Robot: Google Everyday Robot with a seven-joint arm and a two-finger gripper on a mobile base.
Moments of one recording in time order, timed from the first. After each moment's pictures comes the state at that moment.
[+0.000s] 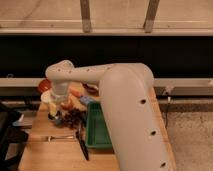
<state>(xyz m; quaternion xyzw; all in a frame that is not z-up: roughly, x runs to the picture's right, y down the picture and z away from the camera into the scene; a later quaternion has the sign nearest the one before) -0.246 0.102 0.803 -0.42 0.01 0.32 0.85</state>
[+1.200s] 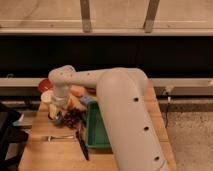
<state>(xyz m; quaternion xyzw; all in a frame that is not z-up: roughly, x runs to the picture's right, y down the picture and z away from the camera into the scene) -0.261 0.127 0.832 -0.45 -0.01 0.31 0.83</state>
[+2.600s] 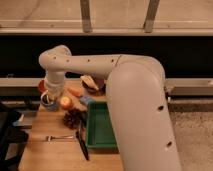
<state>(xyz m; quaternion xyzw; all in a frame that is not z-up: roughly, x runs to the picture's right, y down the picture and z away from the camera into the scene) -0.250 0.019 0.745 -0.36 -0.05 0.30 0.88</state>
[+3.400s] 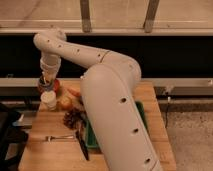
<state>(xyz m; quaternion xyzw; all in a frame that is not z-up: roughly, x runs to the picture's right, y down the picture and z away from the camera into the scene) -0.295 -0.066 0.796 -0.33 -0.08 0.27 0.90</state>
